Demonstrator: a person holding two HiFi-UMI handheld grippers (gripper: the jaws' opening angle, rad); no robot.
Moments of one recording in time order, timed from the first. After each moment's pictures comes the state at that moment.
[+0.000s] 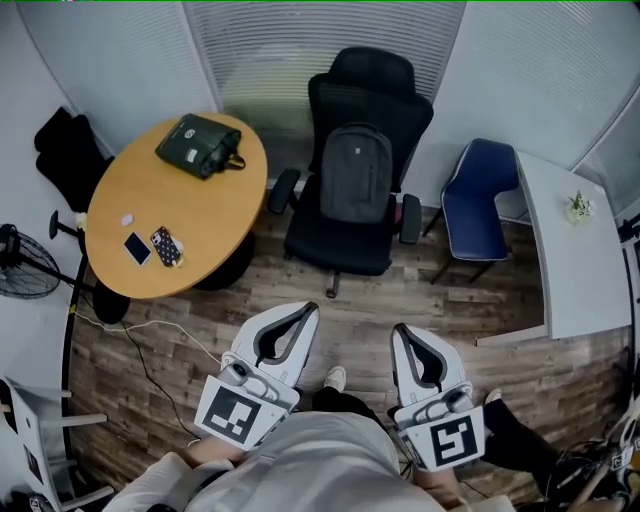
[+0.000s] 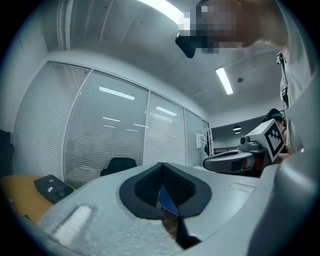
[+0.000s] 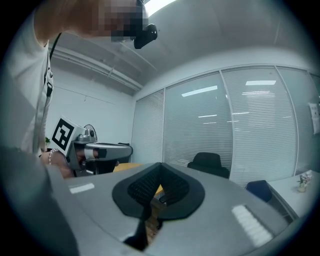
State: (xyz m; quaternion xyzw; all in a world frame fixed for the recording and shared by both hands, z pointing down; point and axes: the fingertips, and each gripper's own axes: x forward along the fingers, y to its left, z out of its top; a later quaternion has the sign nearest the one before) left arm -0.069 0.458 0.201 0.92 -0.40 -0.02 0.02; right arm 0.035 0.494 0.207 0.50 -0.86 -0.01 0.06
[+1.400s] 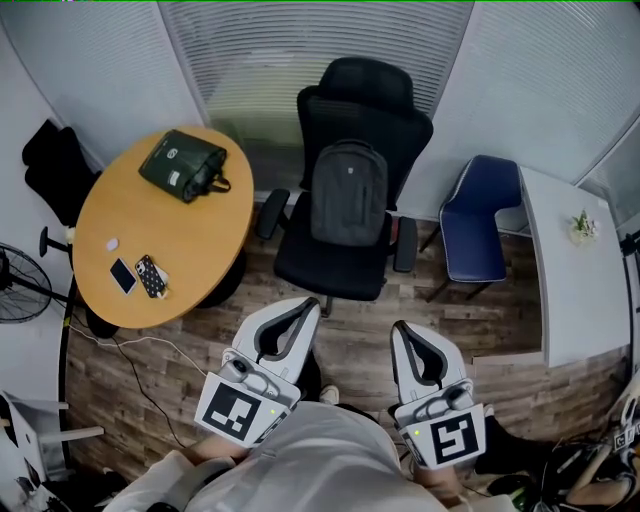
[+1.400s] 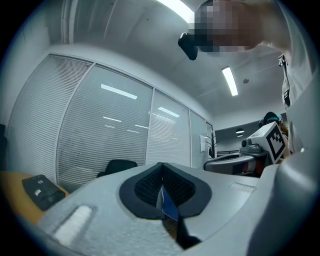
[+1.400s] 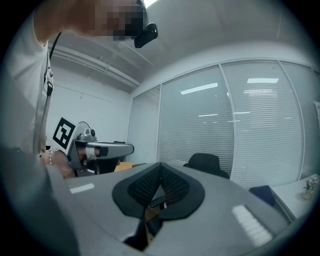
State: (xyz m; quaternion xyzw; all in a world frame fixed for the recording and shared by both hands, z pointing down) left arm -0.036 0.328 0.205 0.92 -0.40 -0.04 0.02; right arm 0.066 0.366 0.215 0.50 -0.86 -0.01 0.07
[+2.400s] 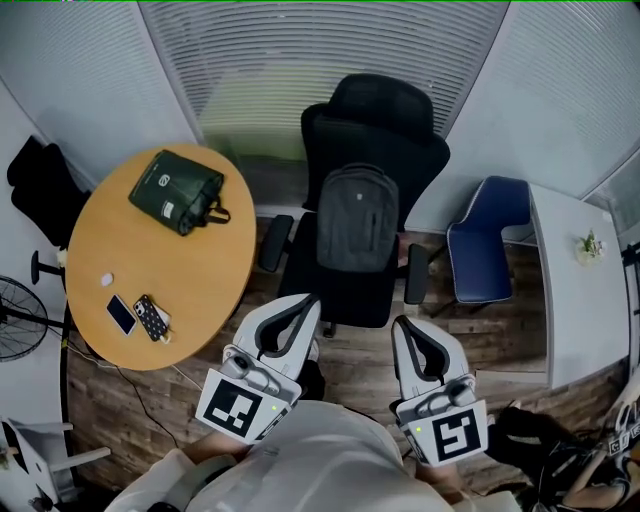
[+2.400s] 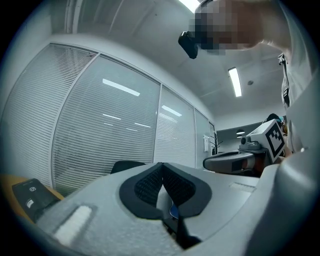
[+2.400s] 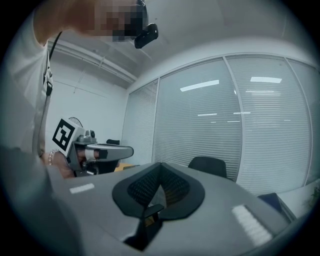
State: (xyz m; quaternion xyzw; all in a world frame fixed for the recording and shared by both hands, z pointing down) left arm -0.084 0.172 0.215 0.92 -0.38 -0.04 0.04; right arm 0.017 0.212 0.214 0.51 -0.86 -0.02 0.08
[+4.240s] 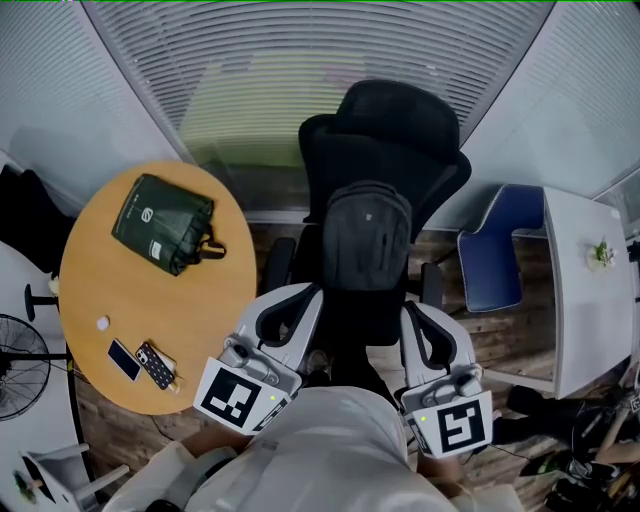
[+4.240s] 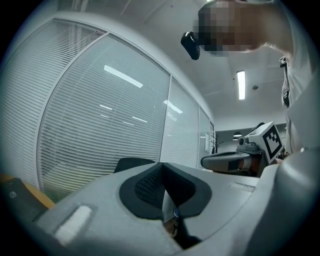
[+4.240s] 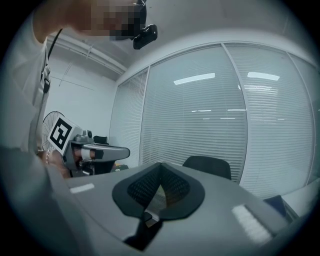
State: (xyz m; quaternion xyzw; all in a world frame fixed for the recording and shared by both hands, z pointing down) left arm -0.102 -0.013 0.250 0.93 -0.35 -0.03 0.07; right arm 0.000 0.029 0.244 0.54 -0.84 0.00 0.09
